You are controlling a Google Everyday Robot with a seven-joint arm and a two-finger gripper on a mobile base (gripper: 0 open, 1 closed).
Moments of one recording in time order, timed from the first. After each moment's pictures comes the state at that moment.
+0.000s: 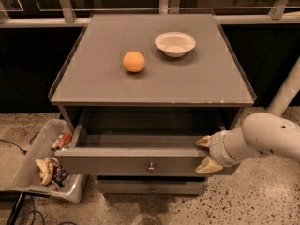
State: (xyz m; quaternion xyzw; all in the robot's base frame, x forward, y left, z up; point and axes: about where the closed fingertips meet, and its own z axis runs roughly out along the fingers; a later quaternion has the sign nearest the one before) arm 0.480 -0.182 0.636 -0.66 0.70 0.04 0.26
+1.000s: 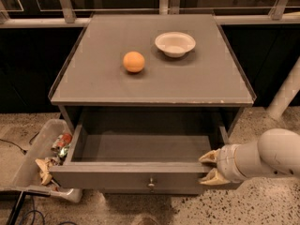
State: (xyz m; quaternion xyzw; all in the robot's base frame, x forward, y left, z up) arm 0.434 -0.189 0.640 -0.66 0.69 0.05 0.28
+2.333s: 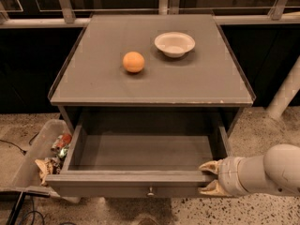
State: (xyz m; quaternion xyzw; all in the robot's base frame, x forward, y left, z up) arm 0.401 -0.181 0.637 -0.66 0.69 0.06 0.30
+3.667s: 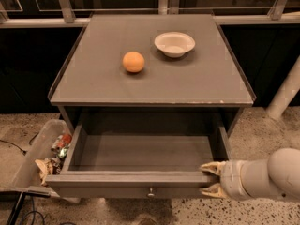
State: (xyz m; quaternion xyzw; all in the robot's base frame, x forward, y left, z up) arm 0.391 -0.186 0.638 -0.66 0.69 0.06 0.30
